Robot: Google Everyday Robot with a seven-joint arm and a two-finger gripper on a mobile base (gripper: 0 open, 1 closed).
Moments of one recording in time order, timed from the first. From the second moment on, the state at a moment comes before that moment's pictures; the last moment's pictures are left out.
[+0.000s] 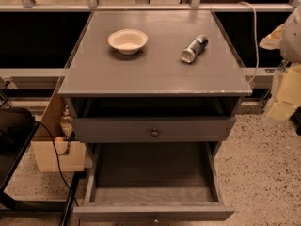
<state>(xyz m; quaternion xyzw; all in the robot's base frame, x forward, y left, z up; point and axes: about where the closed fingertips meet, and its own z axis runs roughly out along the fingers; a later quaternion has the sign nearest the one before) 0.439 -0.216 0.977 -0.60 0.78 -0.04 0.16</state>
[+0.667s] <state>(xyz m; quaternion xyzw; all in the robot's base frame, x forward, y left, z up) 0.469 -0.203 0.975 -0.61 0.77 -0.04 0.17</state>
